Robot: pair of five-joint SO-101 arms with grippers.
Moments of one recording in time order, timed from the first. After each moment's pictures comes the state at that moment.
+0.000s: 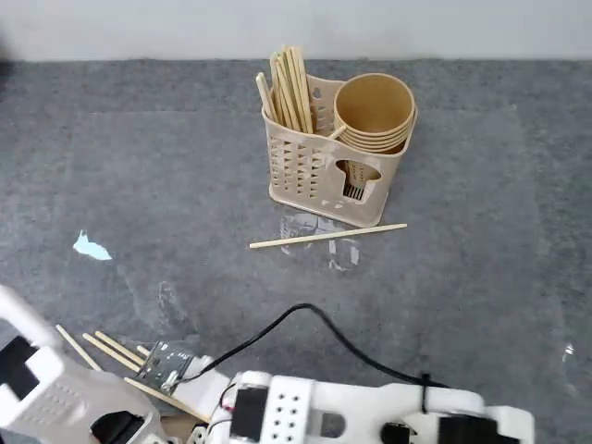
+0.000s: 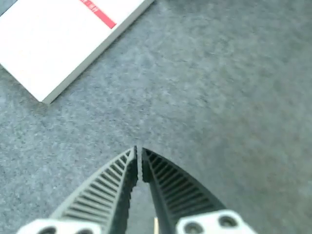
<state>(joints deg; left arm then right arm) -54.6 11.0 -24.6 88.1 9.8 -85.1 -20.4 47.7 60.9 -19.5</state>
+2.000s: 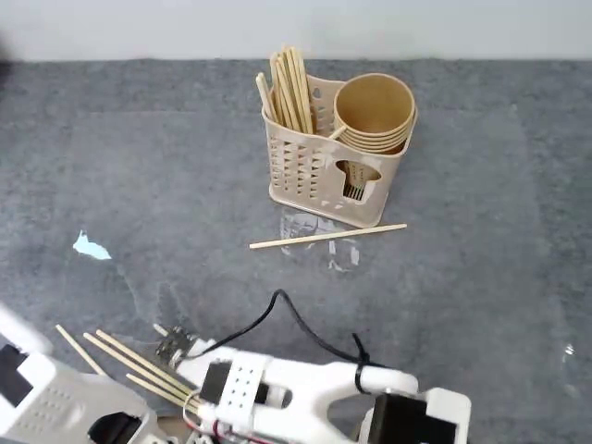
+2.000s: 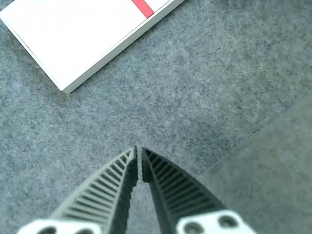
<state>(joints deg) -58.9 11.1 -16.6 81.6 9.8 -77.2 0.3 40.0 66.6 -19.0</state>
